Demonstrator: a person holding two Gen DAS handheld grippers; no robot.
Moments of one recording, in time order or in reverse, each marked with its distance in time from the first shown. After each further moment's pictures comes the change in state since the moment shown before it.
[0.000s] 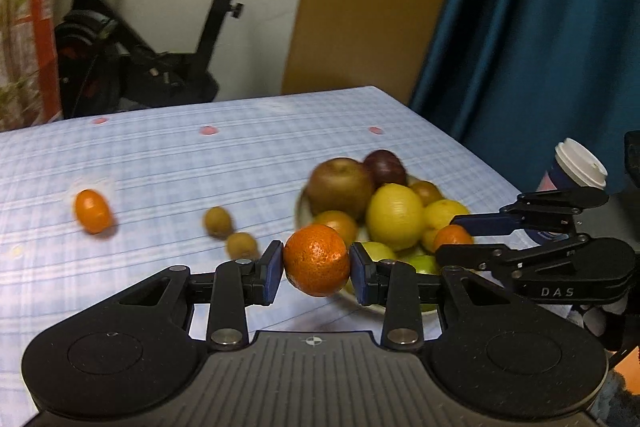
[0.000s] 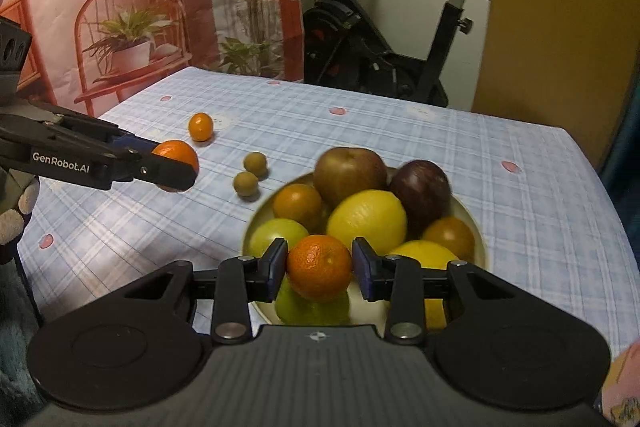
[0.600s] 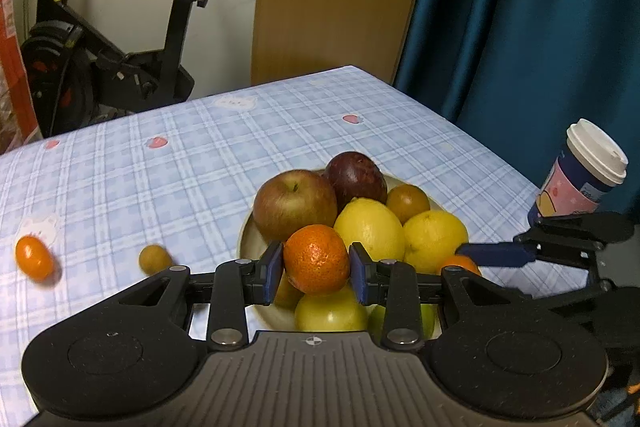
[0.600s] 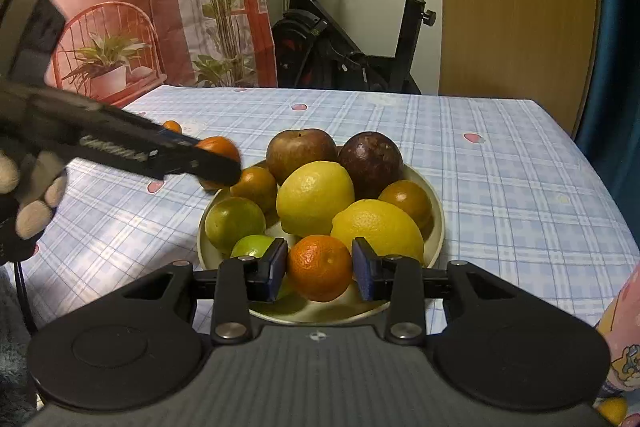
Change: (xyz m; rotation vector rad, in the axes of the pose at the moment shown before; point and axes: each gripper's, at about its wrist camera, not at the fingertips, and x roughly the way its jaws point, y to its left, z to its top) left arm 0.059 -0.035 0.026 0.084 0.065 0.005; right arm -0.013 -0.028 -0.029 0.088 -0.040 -0.028
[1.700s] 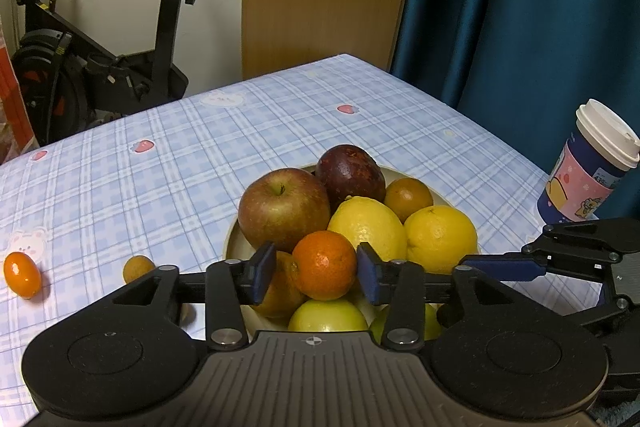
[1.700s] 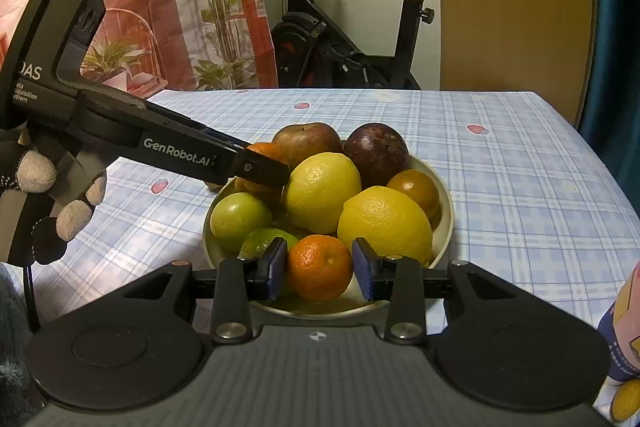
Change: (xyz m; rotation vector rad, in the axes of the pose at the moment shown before) left arm 0.016 -0.009 0.003 0.042 0.023 0.020; right arm 0.000 0.002 -0.009 0.038 -0.010 0.008
